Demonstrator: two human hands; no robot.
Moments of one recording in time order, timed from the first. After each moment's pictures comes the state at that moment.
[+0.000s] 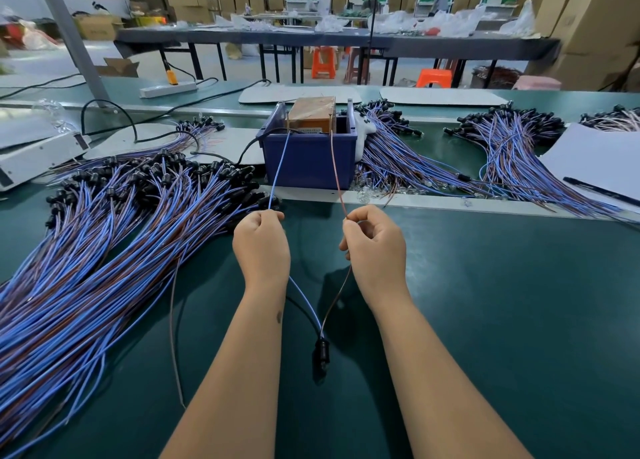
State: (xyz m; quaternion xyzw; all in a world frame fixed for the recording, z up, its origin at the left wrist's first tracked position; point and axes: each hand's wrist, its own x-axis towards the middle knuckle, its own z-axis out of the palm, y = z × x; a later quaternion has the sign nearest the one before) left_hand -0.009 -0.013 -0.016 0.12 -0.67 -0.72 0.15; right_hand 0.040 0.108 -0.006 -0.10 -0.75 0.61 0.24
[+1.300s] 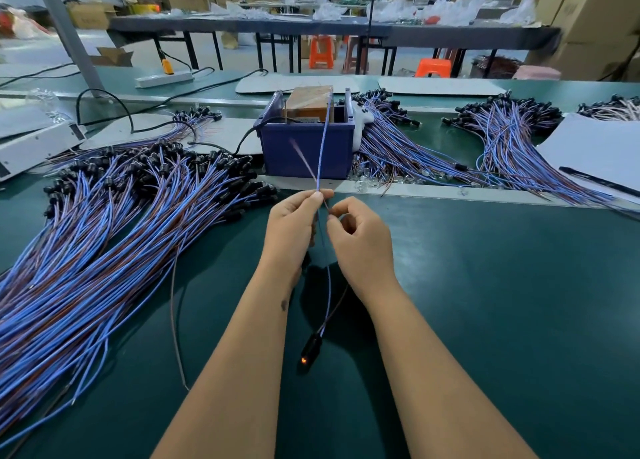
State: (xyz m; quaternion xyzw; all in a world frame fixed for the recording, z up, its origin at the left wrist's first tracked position) left_hand 0.004 0.008 -0.002 -0.05 -0.64 -0.76 0.00; right_hand 0.038 0.104 -0.015 -0.03 -0.82 0.52 0.24
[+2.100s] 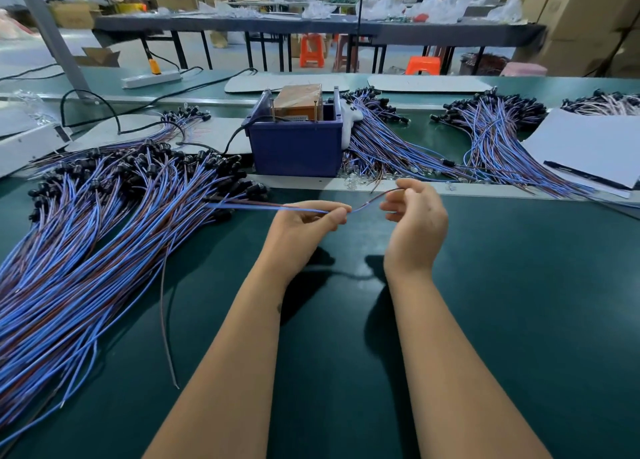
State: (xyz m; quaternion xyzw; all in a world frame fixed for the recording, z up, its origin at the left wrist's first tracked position) left_hand 0.013 0.011 -0.003 -0.18 -0.71 -0.68 -0.01; right_hand 0.046 0.142 0.007 -0.18 -0.59 0.67 0.41
